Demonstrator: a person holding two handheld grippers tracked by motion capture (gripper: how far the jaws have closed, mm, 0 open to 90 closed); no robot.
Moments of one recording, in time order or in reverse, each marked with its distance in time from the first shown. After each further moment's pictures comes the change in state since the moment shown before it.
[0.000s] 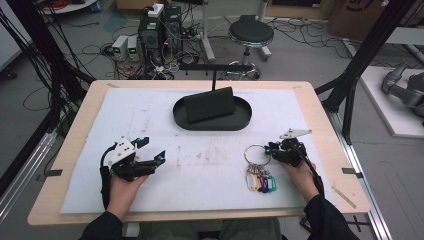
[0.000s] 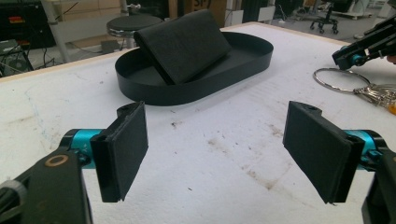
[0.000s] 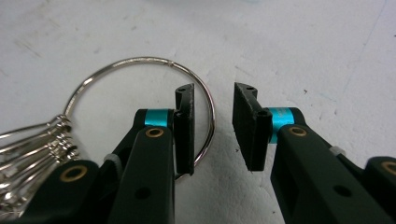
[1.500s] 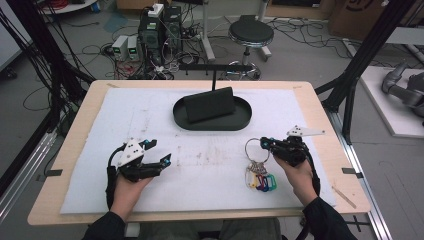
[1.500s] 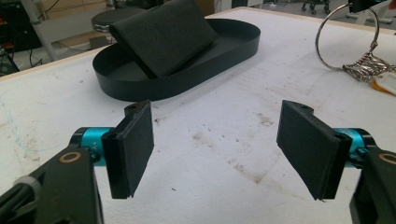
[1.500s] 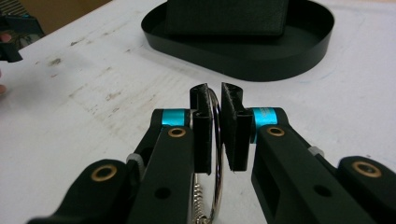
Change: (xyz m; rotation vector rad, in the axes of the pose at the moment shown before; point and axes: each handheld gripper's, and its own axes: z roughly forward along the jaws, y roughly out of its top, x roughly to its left) left arm -0.010 -0.001 0.011 0.039 -0.037 0.059; right arm 0.023 0.017 -0.033 -0.254 0.192 0.129
